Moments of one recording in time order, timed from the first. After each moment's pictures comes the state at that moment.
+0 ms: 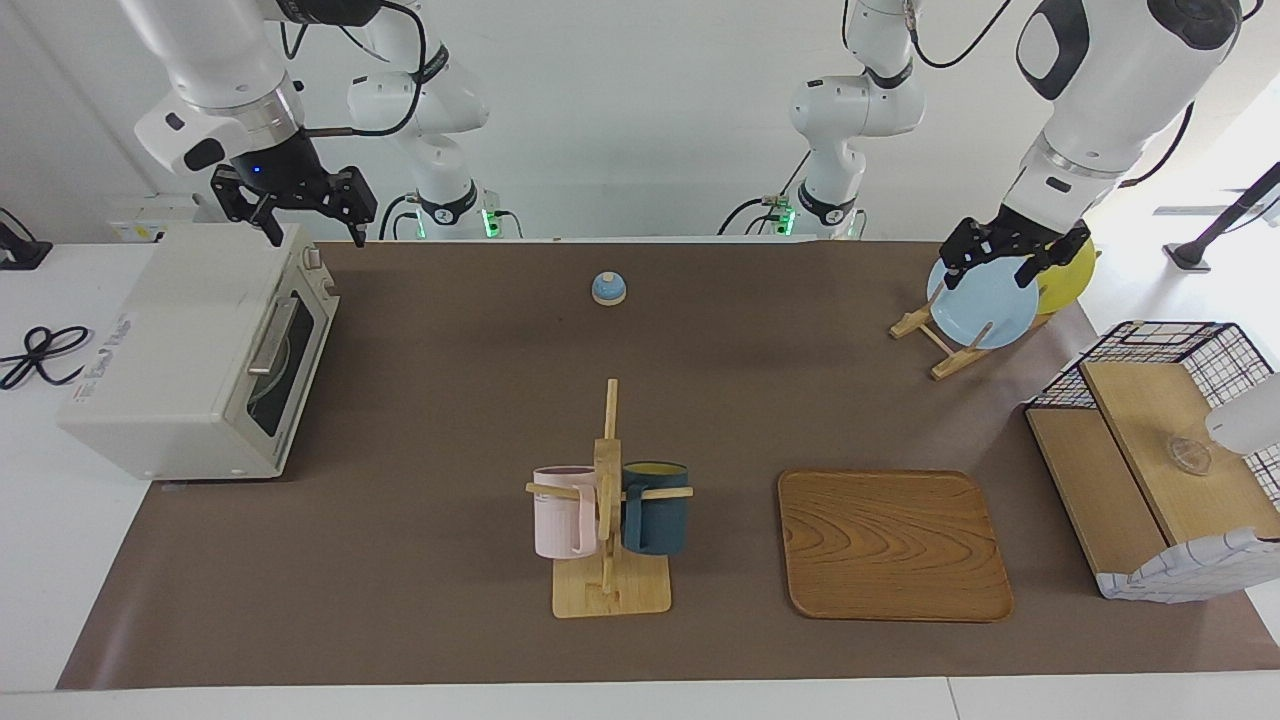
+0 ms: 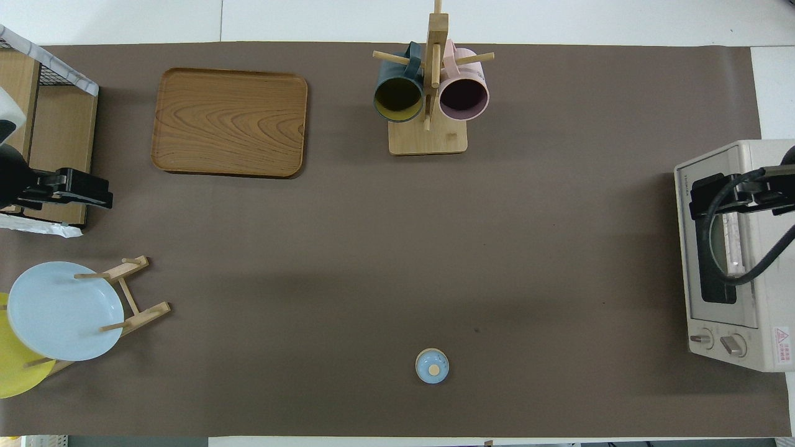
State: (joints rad) left arm -0.06 -0.04 -0.02 -1.67 0.00 1.60 -0.02; right arm 0.03 -0.03 -0.01 -1.55 -0.05 1.43 -0.04
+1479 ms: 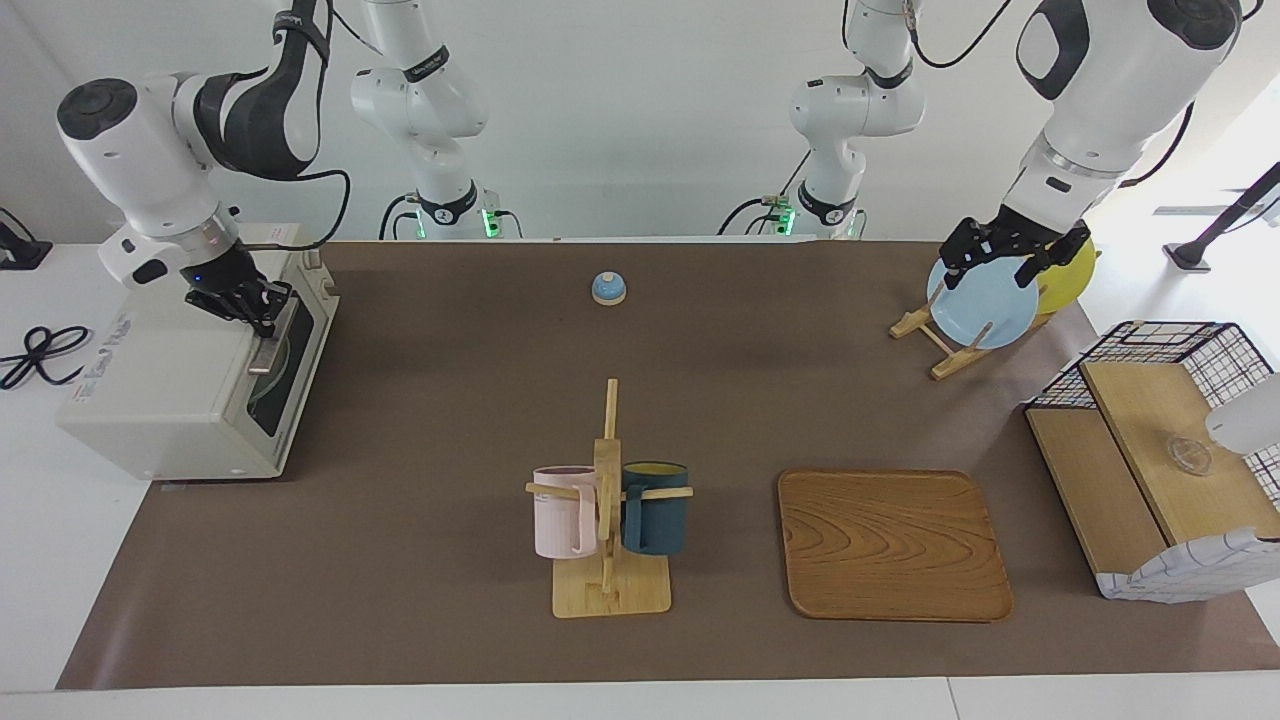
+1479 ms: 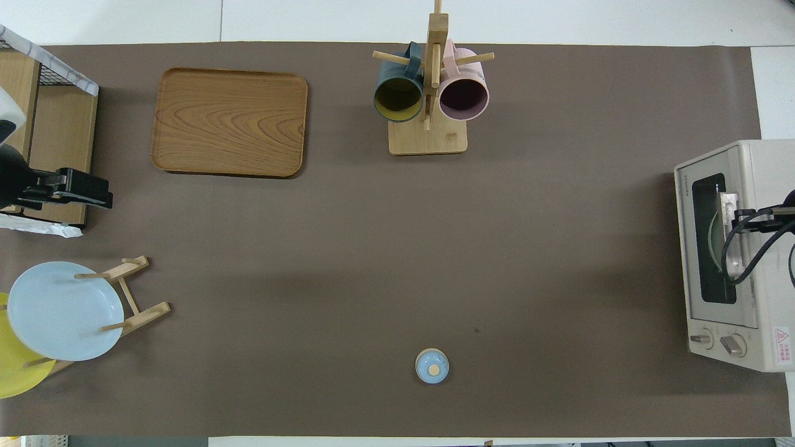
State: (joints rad) left arm -0.06 -0.04 -0.02 -1.67 0.00 1.60 -0.02; right arm -0.22 -0.08 -0.03 -2.03 -0.04 1.93 -0.21
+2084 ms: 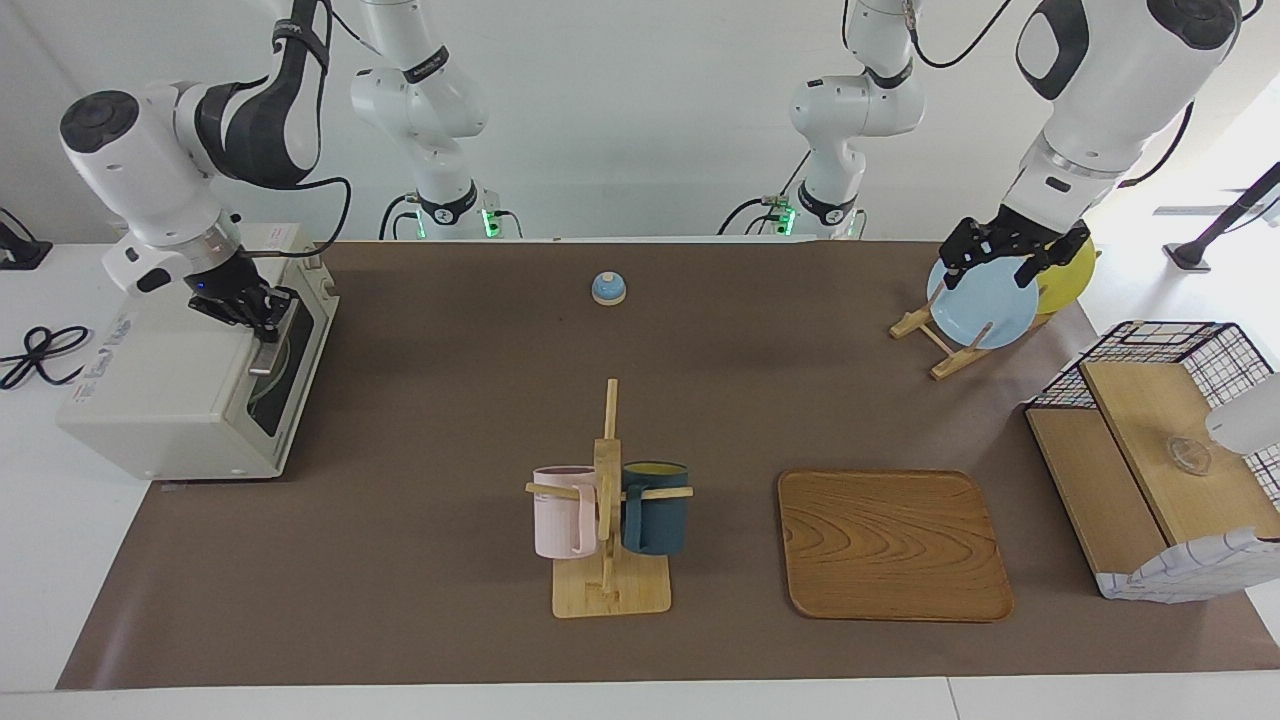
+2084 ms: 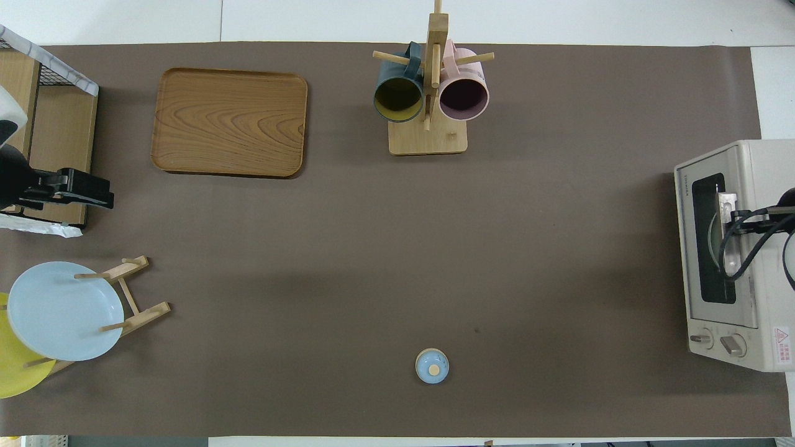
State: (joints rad) left arm -0.06 -0.04 -0.03 -1.67 0.00 1.60 -0.02; right arm -0.21 -0.07 -0.02 -2.03 -0.04 1.93 -0.21
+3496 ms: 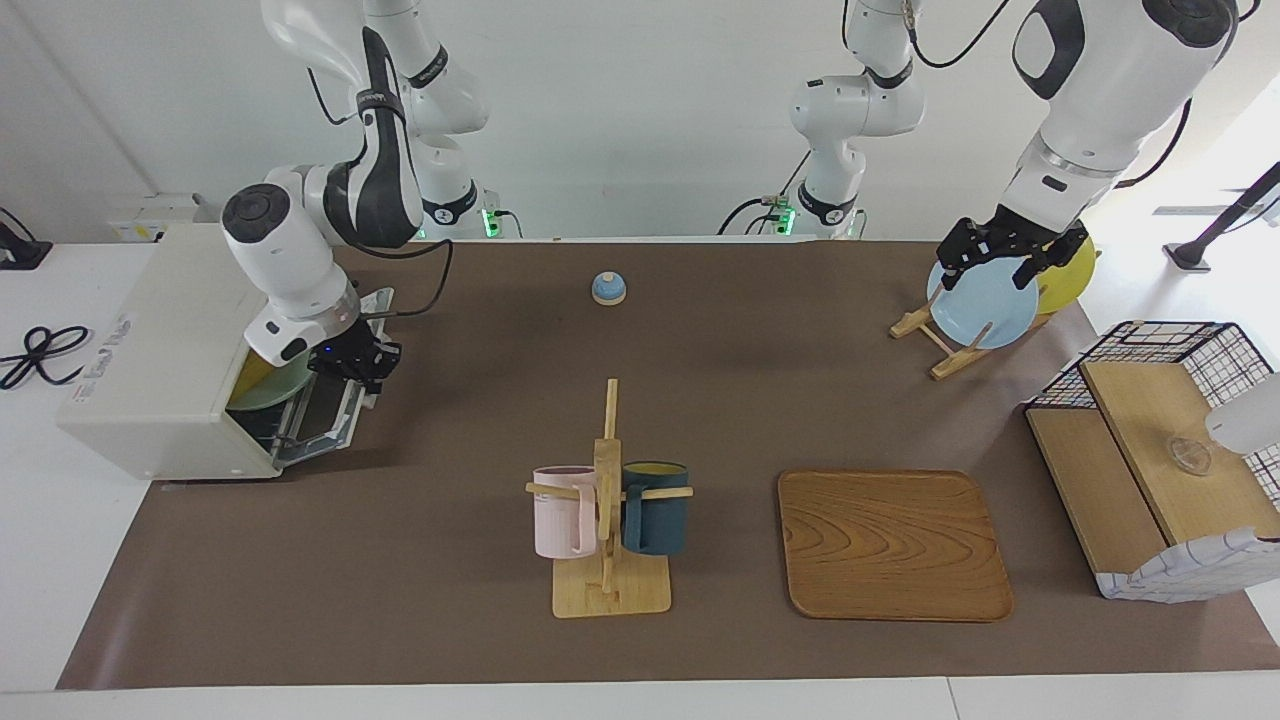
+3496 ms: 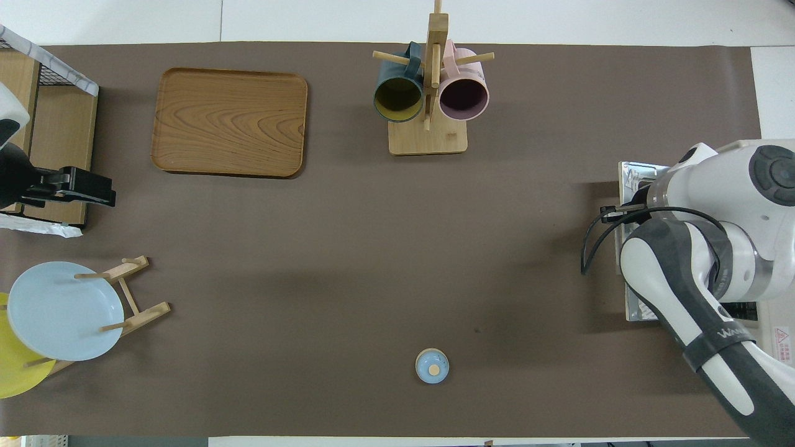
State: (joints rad) left arm -0.06 -0.04 -0.03 -1.67 0.00 1.61 -0.02; right arm -0.01 0.08 0.01 -2.19 0.02 2.28 -0.08
